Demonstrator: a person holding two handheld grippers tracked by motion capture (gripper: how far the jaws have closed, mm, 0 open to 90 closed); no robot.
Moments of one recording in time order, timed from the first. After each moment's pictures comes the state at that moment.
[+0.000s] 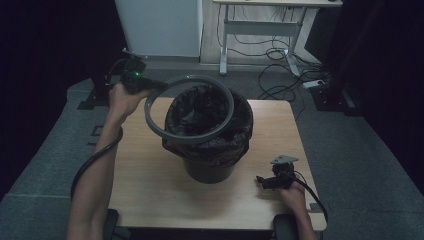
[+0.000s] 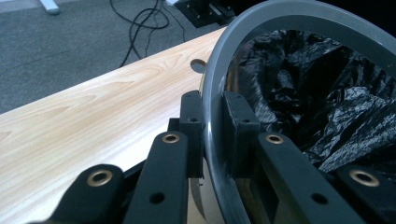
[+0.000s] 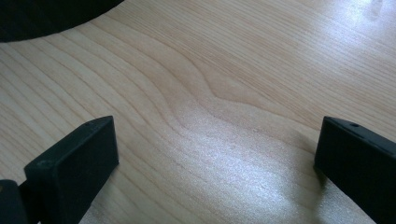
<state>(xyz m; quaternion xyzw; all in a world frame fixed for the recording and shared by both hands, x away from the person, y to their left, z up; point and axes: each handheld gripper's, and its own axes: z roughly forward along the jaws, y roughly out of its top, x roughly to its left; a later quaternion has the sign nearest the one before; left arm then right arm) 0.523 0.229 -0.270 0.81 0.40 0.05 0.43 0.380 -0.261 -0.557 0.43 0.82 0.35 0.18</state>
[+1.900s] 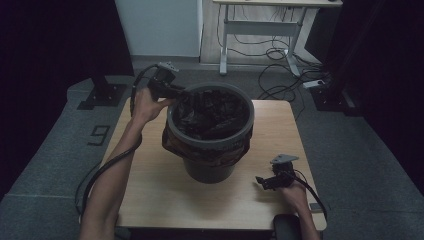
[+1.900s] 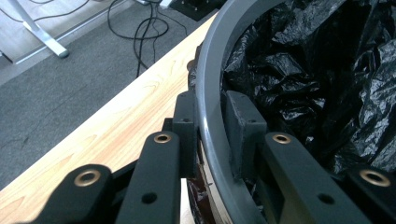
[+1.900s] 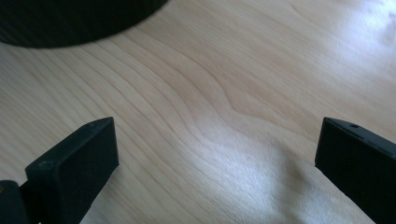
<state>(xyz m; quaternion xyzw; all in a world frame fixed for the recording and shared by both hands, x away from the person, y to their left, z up) 0.523 0.164 -0.294 0.87 0.28 0.13 0.38 0.378 -0.258 -0.543 0.39 0.83 0.36 0.16</state>
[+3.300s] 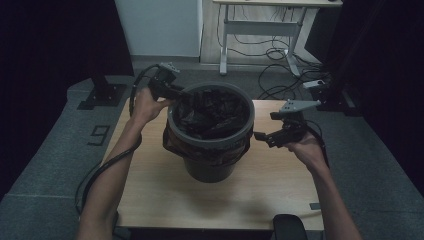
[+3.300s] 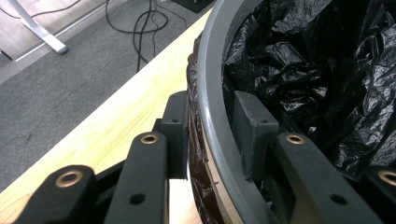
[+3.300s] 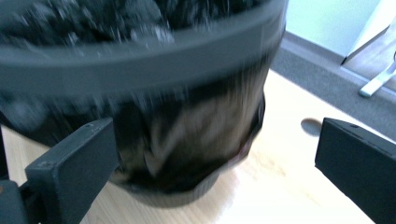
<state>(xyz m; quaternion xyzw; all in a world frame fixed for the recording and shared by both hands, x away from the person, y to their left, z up) 0.525 0.163 -0.295 0.88 0.28 0.14 0.37 0.397 -0.231 -0.322 0.30 0.81 0.48 0.17</state>
